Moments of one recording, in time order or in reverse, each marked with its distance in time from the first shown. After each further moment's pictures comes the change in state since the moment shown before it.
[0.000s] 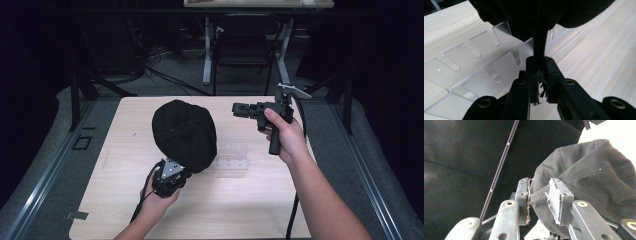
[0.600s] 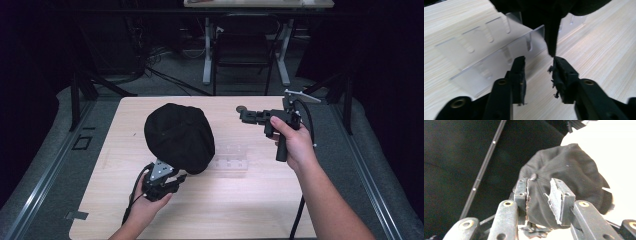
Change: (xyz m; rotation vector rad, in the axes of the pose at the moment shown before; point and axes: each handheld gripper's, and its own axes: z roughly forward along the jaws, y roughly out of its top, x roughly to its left) left arm 0.012 -0.013 -0.023 0.018 0.020 -0.066; right arm -0.006 -0.011 -0.019 -0.020 -0.118 -0.065
